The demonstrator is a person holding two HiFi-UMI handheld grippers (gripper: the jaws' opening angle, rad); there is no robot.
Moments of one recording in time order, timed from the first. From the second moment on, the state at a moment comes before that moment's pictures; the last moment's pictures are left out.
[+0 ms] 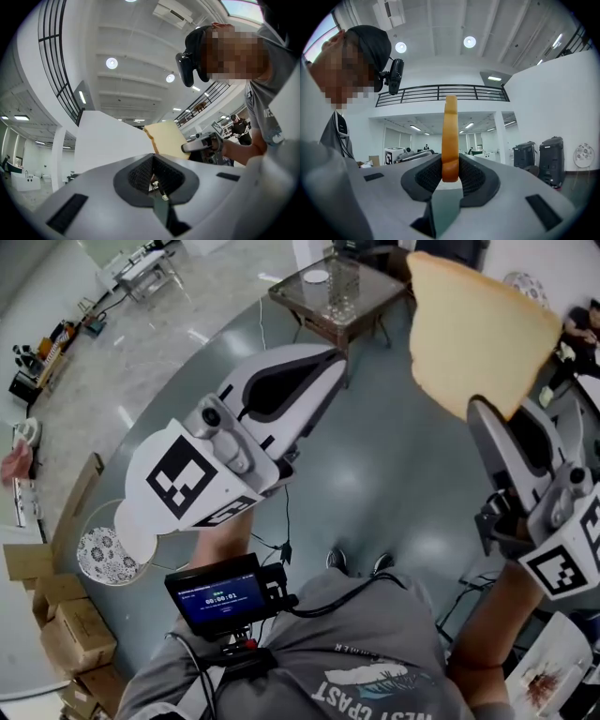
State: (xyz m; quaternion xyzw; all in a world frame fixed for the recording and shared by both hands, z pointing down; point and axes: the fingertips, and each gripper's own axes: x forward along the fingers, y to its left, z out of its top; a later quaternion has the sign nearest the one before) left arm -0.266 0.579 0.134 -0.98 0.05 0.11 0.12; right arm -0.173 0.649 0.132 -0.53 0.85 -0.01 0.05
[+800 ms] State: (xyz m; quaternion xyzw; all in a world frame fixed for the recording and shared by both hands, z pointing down) left arm -0.212 0.523 0.146 -0.99 0.07 0.09 0.12; right arm -0.112 0.588 0.154 -0.51 0.86 -0.04 0.07
